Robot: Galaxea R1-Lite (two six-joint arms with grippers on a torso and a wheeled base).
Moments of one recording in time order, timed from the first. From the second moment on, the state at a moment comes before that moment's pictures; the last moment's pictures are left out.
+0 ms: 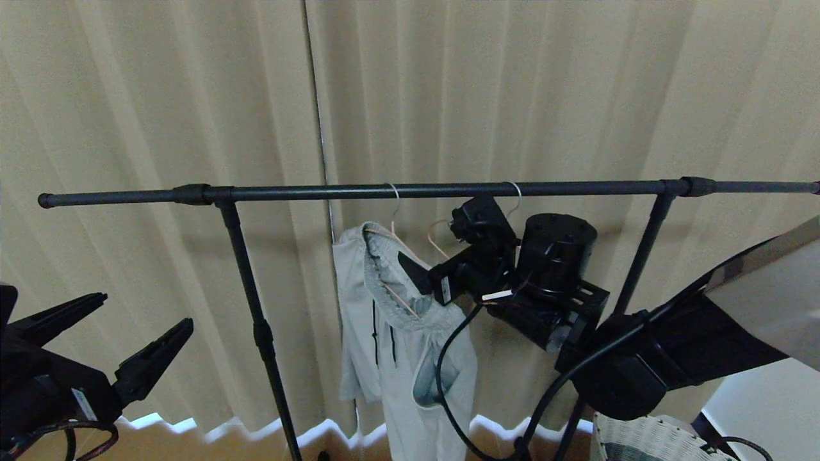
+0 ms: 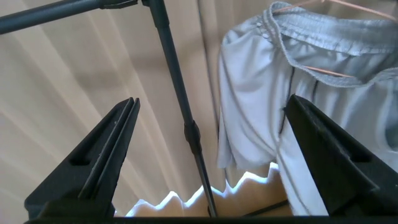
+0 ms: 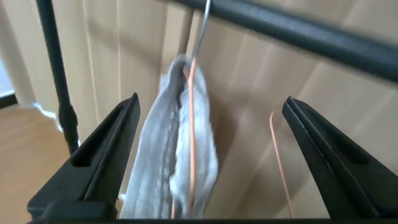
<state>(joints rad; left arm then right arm) -0.15 1.04 -0.20 -0.75 -0.02 0.19 0.69 2.06 -0.97 -1.05 -0.08 -0.11</state>
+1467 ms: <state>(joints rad) -0.09 0.95 -0.09 -0.75 -0.02 0.20 0.25 1.15 -0.29 -0.52 -0.06 -0.17</state>
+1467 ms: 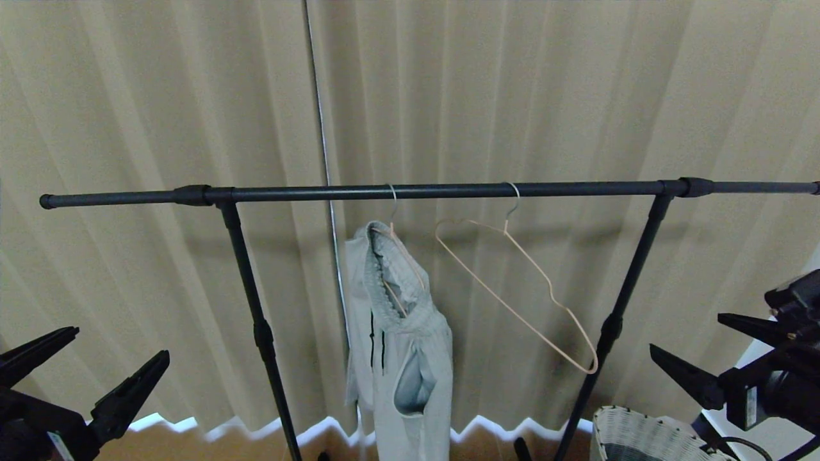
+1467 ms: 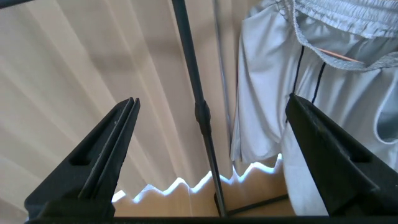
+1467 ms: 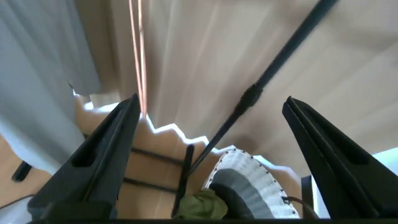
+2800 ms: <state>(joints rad) -0.11 0.92 -0.07 -0.75 -0.02 0.27 0.11 1.21 -0.21 -0.68 -0.04 -0.16</state>
